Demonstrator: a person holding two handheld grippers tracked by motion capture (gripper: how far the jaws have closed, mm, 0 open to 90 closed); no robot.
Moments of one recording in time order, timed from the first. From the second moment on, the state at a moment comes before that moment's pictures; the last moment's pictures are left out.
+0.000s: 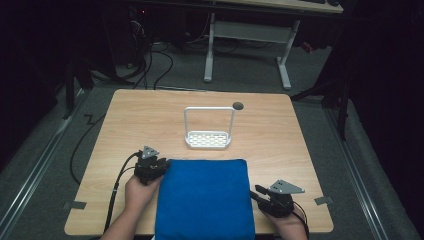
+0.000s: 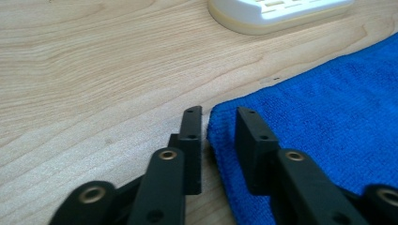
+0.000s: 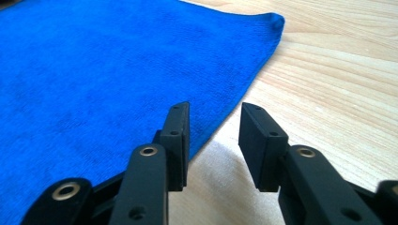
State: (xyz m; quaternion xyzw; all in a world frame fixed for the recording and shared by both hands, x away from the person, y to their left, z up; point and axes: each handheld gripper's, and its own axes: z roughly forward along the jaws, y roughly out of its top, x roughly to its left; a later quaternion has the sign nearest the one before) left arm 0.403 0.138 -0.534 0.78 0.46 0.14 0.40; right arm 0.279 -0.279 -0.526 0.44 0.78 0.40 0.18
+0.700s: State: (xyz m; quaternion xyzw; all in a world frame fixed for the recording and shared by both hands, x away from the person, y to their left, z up) left arm 0.401 0.135 -0.535 0.79 0.45 0.14 0.40; right arm 0.365 -0.252 -0.515 0.50 0.75 0.36 0.24
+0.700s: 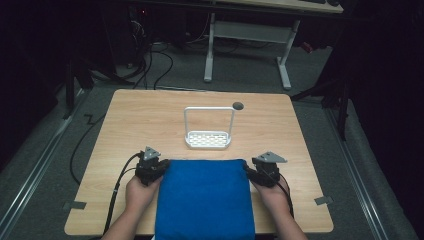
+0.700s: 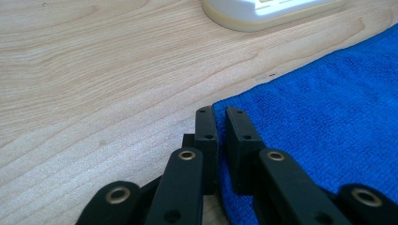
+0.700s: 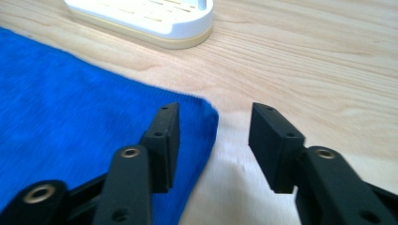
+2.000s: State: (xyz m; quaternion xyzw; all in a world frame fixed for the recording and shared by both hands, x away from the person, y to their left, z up) left arm 0.399 0.140 -0.534 0.78 0.45 0.14 0.42; right arm 0.381 -0.235 -0.526 0.46 0.79 0.36 0.20
